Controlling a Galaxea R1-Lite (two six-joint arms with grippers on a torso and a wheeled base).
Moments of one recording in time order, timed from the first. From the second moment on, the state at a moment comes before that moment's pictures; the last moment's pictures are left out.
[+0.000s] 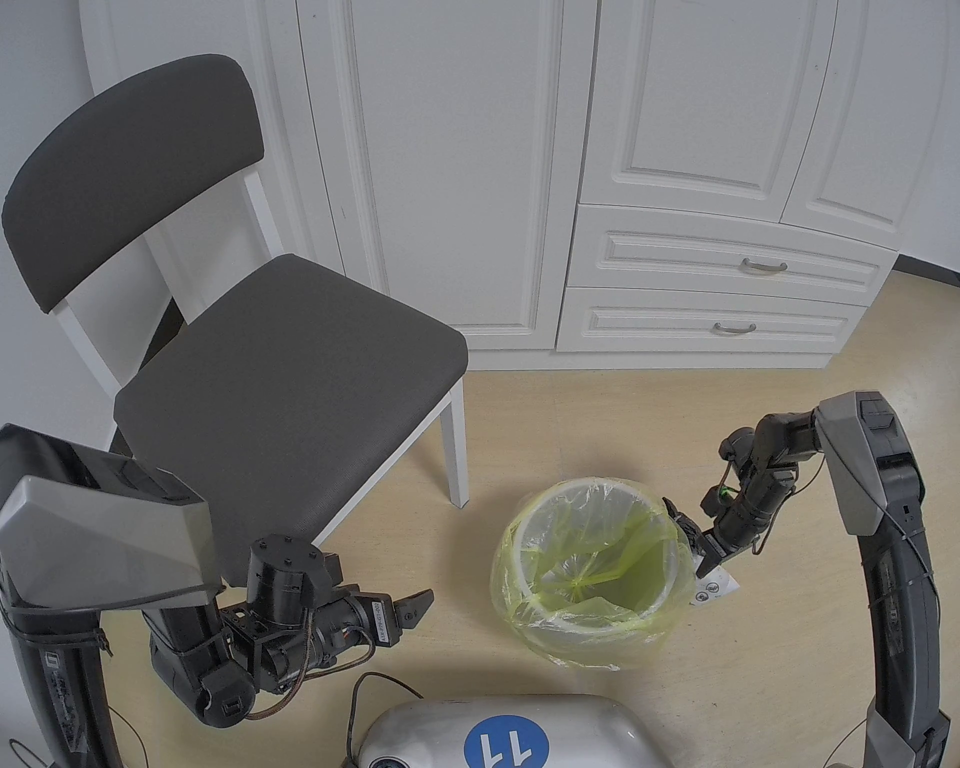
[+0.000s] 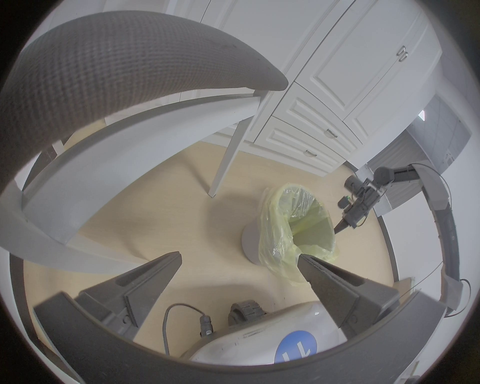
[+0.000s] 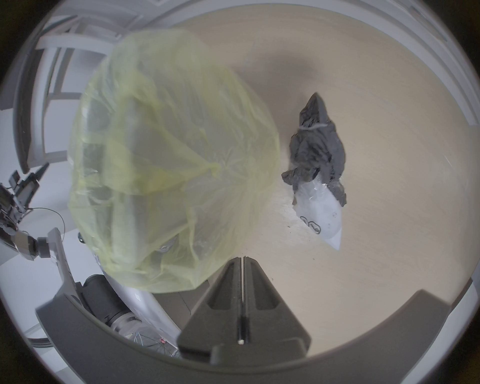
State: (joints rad) left arm -0.54 2.20 -0.35 -1.31 0.02 -0.43; right arm 0.01 2.72 -2.00 0.78 0.23 -0.44
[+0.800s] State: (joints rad) left arm -0.52 2.26 -0.34 -1.42 0.02 -0.43; right arm 0.05 2.76 -2.00 0.57 0.34 -0.16
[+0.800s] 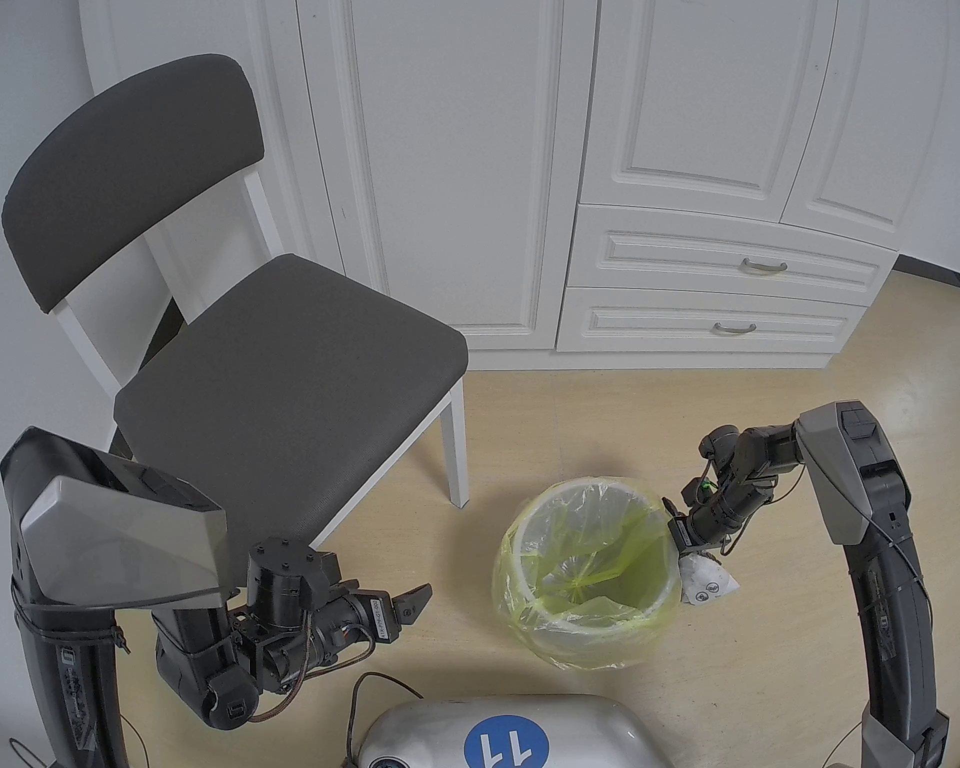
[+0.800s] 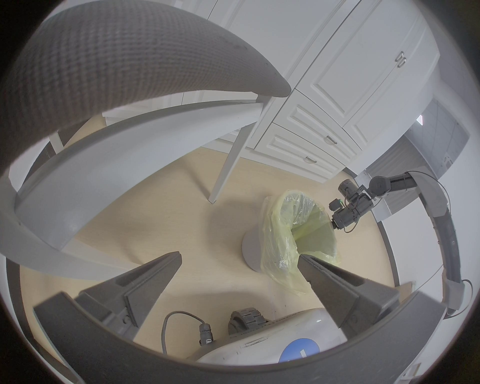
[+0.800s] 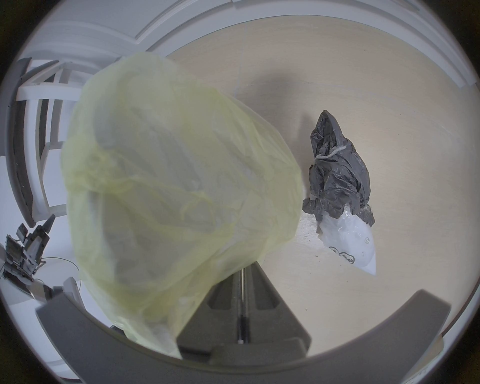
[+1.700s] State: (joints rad) left arm -0.68 2.24 -0.64 -0.94 0.04 -0.34; right arm -0.08 2.54 -1.77 0.57 0.54 -0.36
